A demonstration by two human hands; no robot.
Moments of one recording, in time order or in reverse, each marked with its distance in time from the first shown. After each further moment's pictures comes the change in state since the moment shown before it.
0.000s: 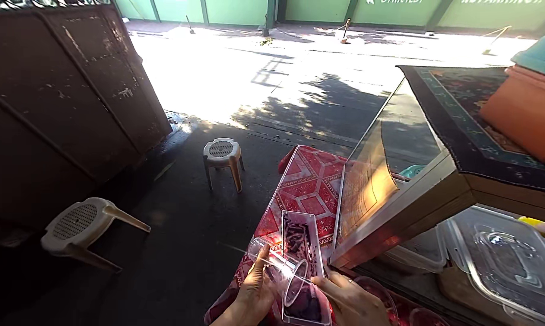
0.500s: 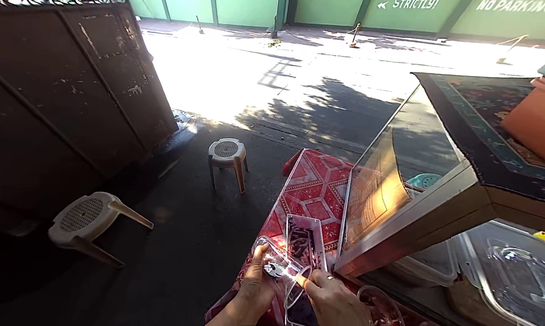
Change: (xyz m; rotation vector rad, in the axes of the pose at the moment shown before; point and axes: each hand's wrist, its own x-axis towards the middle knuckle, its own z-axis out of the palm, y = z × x) left_hand 0.001 0.014 0.010 0.007 0.026 0.080; right_hand 0.022 -0.015 0.028 -0.075 0.119 -0.150
